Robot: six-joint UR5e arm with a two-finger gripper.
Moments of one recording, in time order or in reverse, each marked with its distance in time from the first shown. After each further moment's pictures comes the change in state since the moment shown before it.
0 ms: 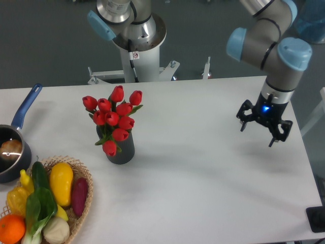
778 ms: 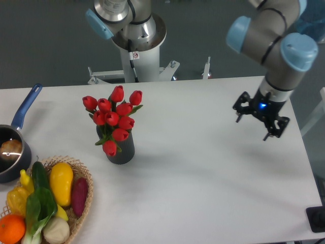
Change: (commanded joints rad) arm -0.078 0.141 -0.297 0.156 -0.036 -0.003
